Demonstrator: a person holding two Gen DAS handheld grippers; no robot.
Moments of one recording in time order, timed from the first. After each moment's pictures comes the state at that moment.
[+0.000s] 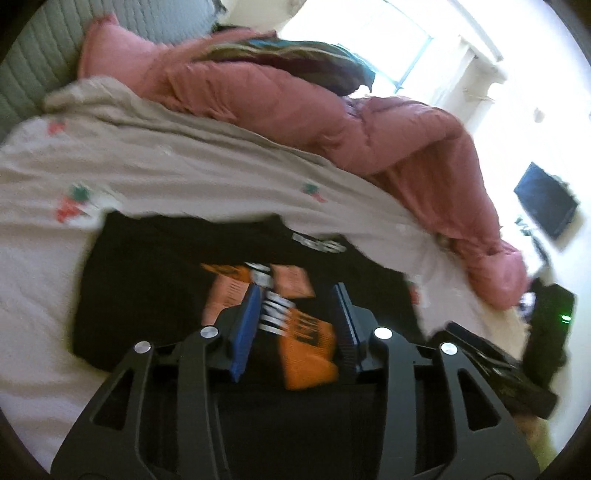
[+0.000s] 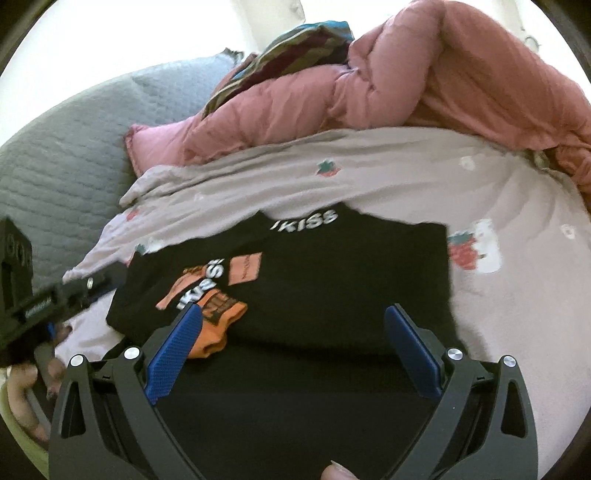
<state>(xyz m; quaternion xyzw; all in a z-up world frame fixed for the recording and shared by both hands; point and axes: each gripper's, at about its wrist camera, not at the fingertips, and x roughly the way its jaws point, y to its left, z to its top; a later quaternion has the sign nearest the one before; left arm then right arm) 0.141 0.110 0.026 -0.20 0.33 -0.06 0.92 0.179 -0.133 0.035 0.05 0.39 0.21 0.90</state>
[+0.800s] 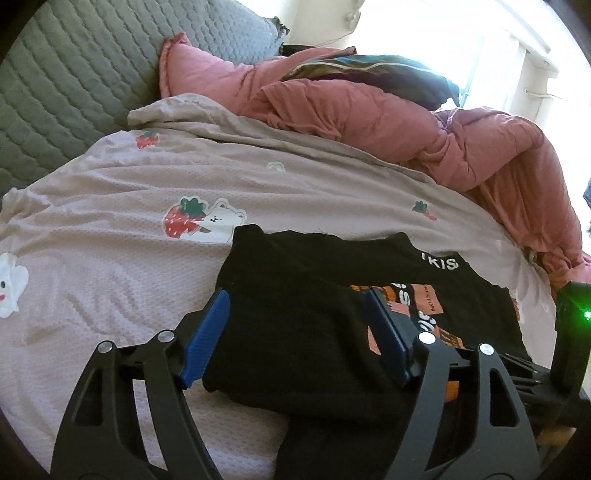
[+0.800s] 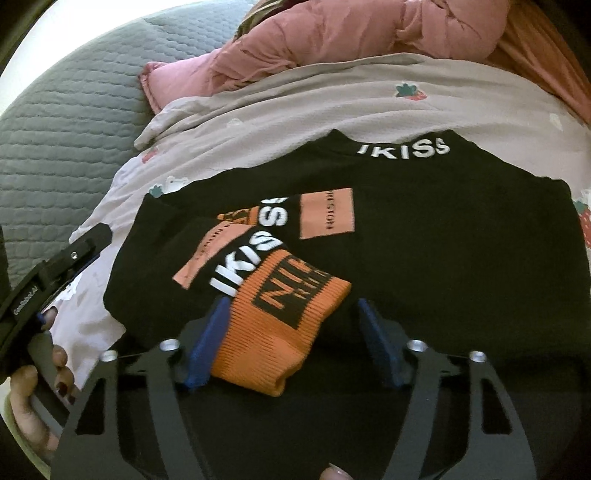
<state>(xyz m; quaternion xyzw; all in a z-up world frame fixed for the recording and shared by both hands) 0.139 0.170 0.002 -0.15 0.33 0.08 0.93 0.214 -0.031 -0.029 0.04 0.48 0.27 0.83</state>
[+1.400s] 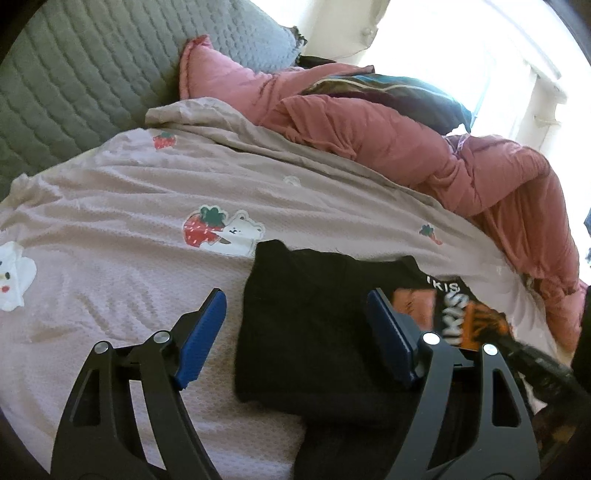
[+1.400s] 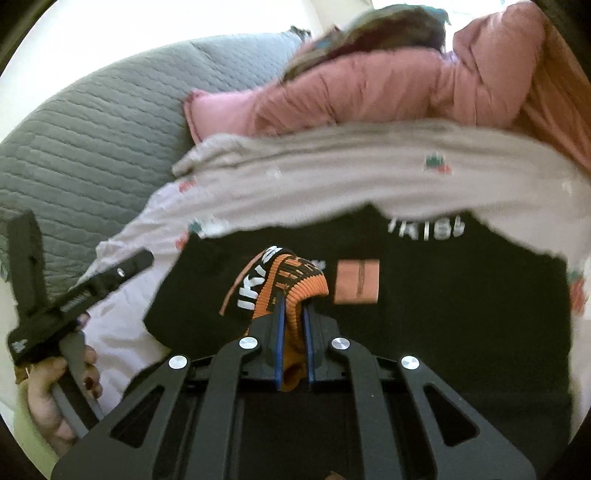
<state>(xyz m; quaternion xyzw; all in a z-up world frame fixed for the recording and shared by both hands) 0.131 0.197 0.008 -0.19 0.31 0.10 0.93 0.207 -0.030 0.025 0.03 0.38 0.32 0.87</state>
